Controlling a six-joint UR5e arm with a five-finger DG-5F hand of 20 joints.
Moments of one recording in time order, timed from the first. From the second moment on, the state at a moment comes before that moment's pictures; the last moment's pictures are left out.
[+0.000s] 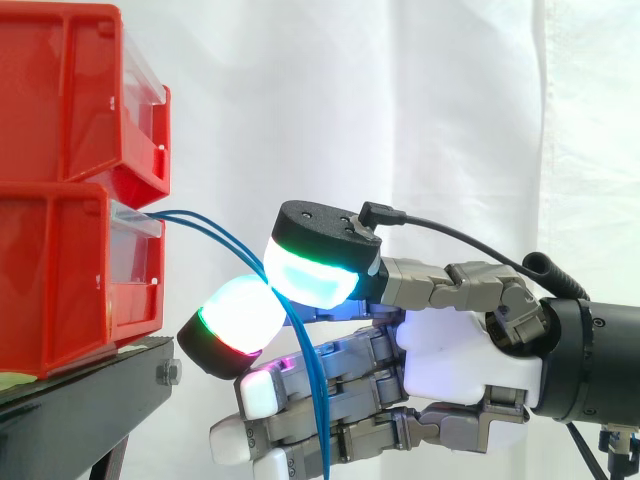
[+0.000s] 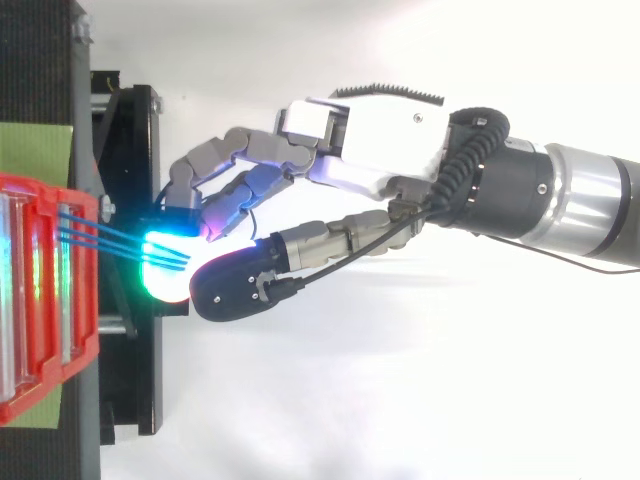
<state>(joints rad) 0.15 -2.41 -1.20 -2.54 -1.32 -0.09</state>
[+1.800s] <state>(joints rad) 0.14 -2.30 -1.20 -2.78 -1.37 -0.18</state>
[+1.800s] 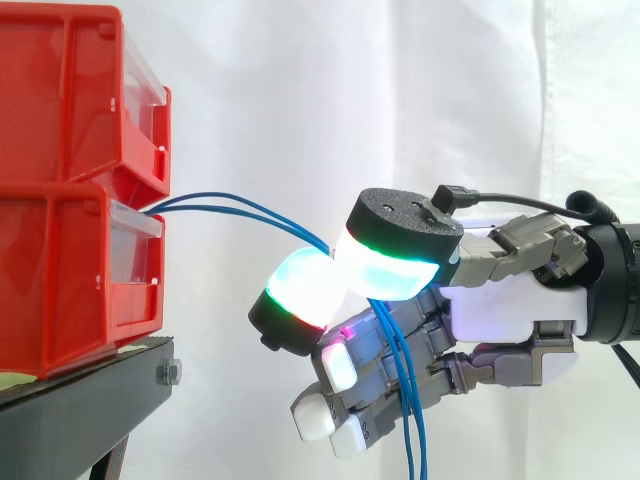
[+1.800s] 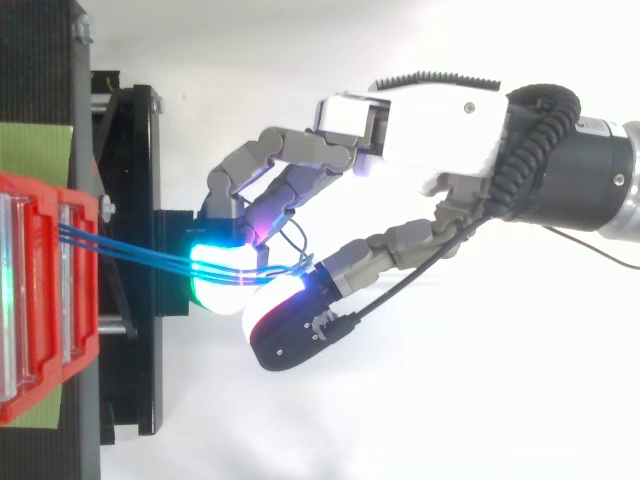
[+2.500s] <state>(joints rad) 0.14 -2.30 -1.20 -2.78 -1.36 -0.17</state>
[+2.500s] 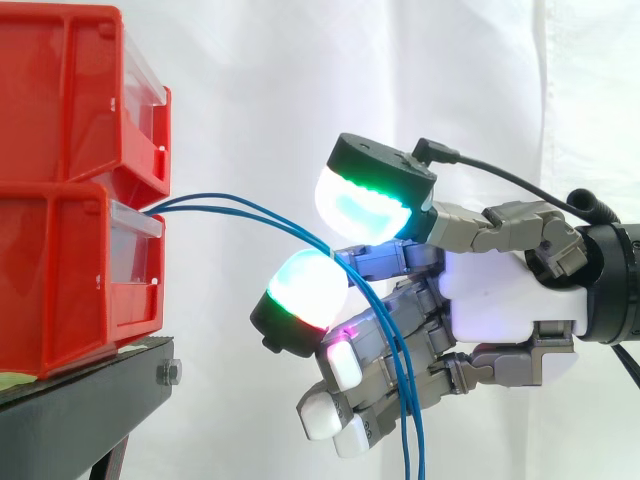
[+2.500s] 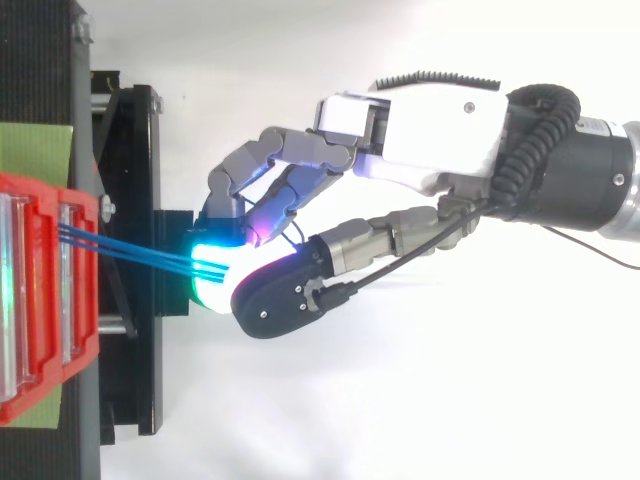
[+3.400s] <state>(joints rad) 0.14 -2.30 -1.20 -2.79 -1.37 -0.18</state>
